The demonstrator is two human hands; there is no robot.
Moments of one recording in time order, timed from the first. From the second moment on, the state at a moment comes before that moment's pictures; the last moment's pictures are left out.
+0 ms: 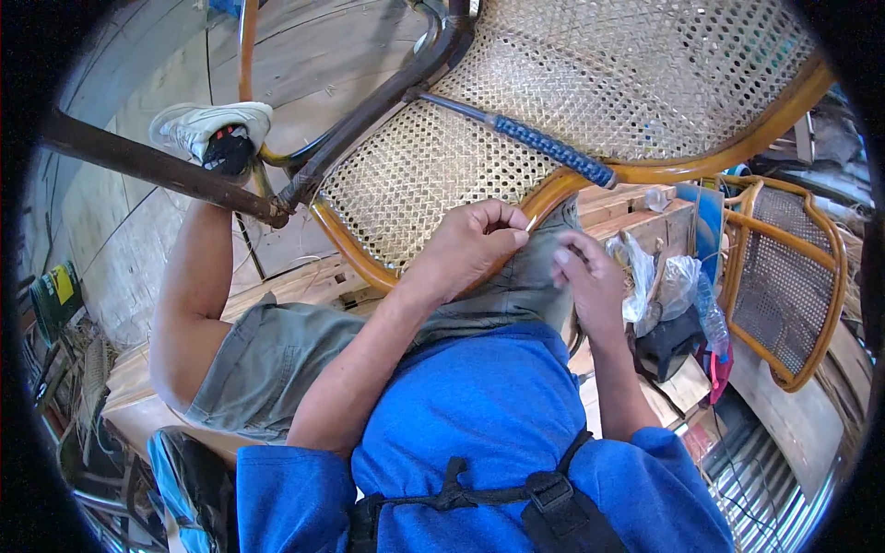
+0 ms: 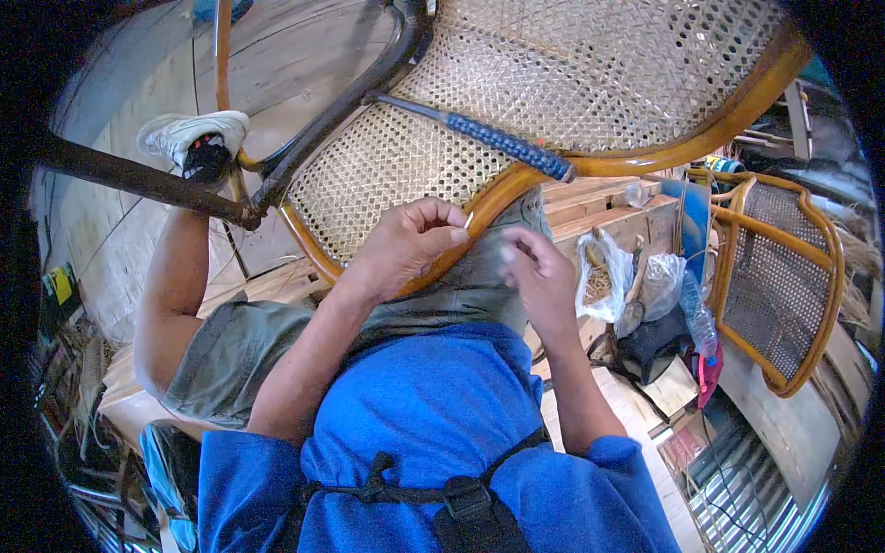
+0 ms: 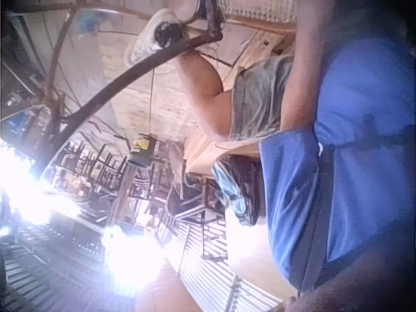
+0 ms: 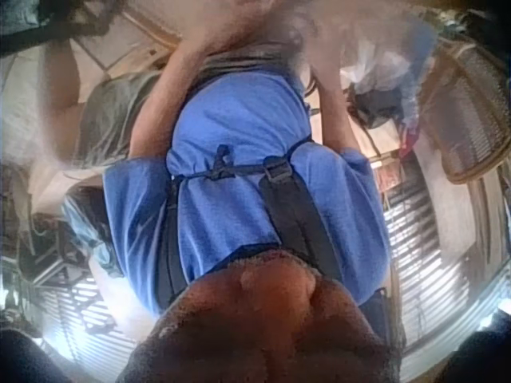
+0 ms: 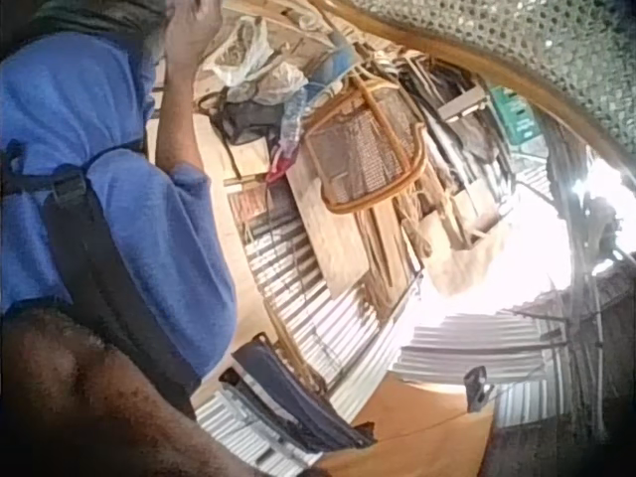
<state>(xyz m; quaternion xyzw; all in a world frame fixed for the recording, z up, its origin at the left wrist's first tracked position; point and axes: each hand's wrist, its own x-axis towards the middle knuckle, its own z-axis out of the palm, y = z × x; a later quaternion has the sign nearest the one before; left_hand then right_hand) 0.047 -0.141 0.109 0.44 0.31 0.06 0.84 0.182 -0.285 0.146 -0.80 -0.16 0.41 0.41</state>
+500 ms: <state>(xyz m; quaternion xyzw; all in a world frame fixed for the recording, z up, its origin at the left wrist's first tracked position) -0.001 -0.077 0.075 0.65 0.53 0.15 0.53 0.181 -0.145 0.095 -0.72 -0.32 0.47 0.39</state>
